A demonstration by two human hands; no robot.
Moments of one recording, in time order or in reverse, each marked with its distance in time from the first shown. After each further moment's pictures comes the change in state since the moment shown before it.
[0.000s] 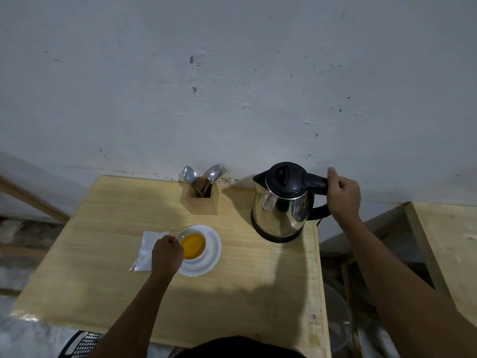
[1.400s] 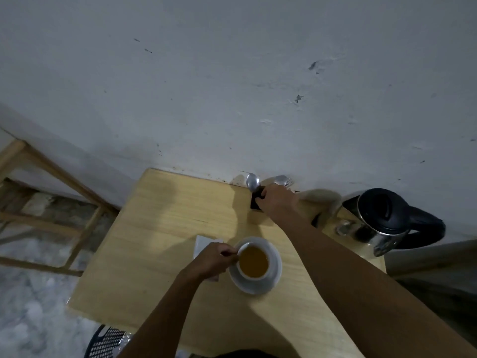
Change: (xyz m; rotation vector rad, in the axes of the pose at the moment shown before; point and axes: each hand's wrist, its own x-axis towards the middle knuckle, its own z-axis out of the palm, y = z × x) left_hand 0.065 -0.020 -0.062 0.014 -0.730 0.233; right_hand -0.047 -0.104 0.282 -0.885 -0.723 -0.145
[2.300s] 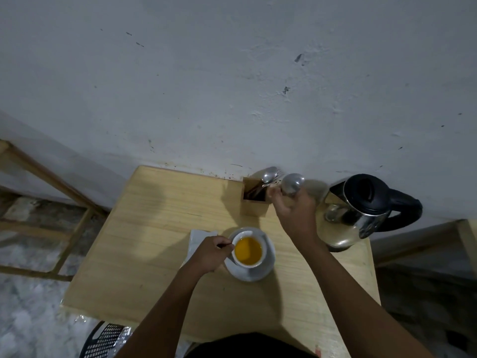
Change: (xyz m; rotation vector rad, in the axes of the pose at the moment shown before) left_hand -0.001 -0.009 0.016 -0.126 0.126 -0.060; right_hand -0.111 0.026 -0.012 0.902 0.586 -0.162
